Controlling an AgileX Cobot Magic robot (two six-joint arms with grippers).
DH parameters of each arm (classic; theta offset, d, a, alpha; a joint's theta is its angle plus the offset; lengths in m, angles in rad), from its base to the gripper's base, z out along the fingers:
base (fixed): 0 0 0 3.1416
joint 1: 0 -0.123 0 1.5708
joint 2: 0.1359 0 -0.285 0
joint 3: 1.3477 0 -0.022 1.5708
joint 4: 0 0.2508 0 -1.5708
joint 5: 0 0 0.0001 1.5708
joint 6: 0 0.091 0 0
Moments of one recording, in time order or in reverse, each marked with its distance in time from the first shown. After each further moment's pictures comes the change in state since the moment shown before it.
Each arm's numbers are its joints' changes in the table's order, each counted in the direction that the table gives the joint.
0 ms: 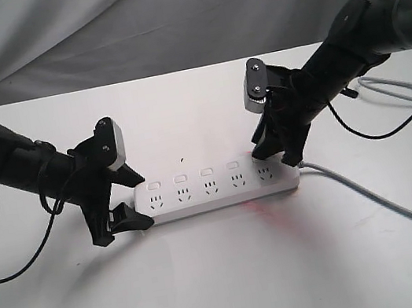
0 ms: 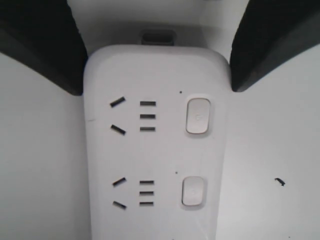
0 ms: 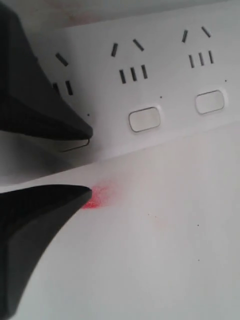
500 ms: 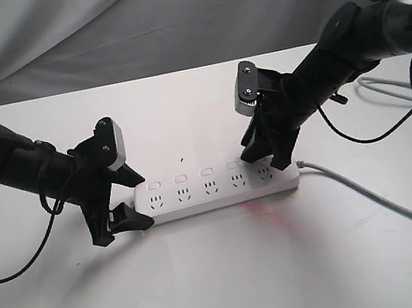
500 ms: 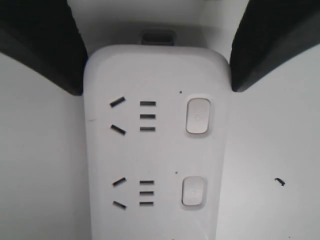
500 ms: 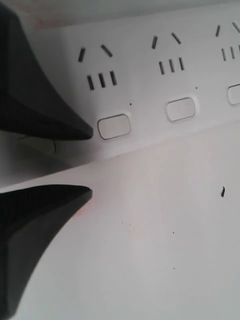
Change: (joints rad) left arm 0.000 0.000 0.000 0.000 0.000 0.000; right arm -0.021 0.016 0.000 0.043 -0.015 -0.012
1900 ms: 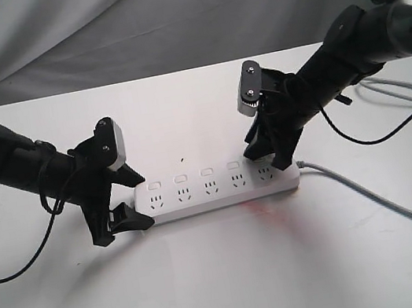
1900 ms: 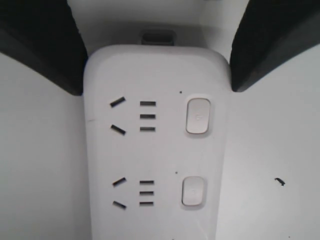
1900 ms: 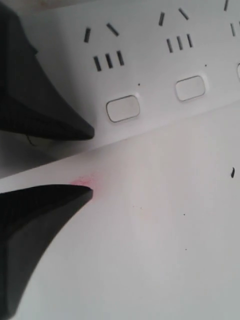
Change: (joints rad) left arm 0.000 0.000 0.000 0.000 0.000 0.000; right arm 0.005 -0.005 0.044 -0.012 -0.073 0.011
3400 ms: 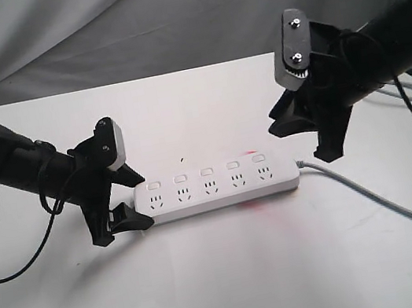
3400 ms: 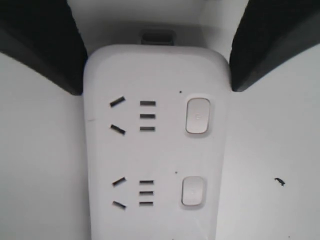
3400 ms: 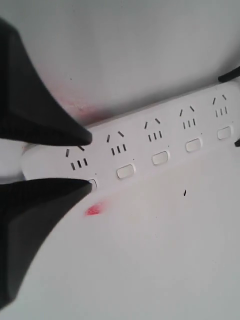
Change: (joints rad) left arm 0.000 0.000 0.000 0.000 0.000 0.000; right arm 0.009 -0.520 0.350 0.062 -0.003 -0.040
